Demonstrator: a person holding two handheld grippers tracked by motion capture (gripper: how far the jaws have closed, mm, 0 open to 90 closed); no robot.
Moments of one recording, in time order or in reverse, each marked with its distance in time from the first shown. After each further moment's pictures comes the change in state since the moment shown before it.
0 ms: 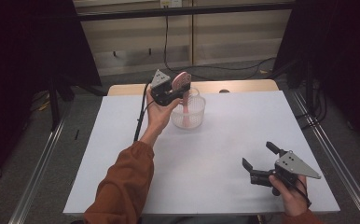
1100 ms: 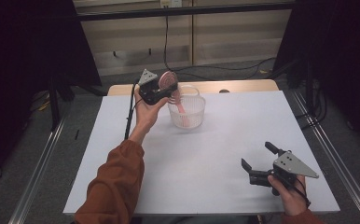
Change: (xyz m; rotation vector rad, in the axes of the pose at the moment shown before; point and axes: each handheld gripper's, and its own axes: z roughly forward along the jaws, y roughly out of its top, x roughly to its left) left arm 0.032 -0.002 -0.018 0.062 0.076 -0.039; right arm 0.001 -0.001 0.002 0.012 0.008 -0.023
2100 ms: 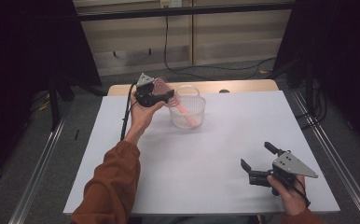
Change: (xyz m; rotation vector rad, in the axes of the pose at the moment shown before) left arm 0.015 -0.014 0.000 0.111 0.013 -0.001; right arm 0.000 -0.001 0.001 0.007 0.006 -0.001
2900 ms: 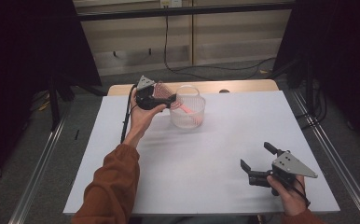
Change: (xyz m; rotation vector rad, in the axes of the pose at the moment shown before) left arm 0.000 -0.008 -0.004 -0.039 0.000 0.007; right arm 0.001 0.000 0.000 0.001 0.003 0.000
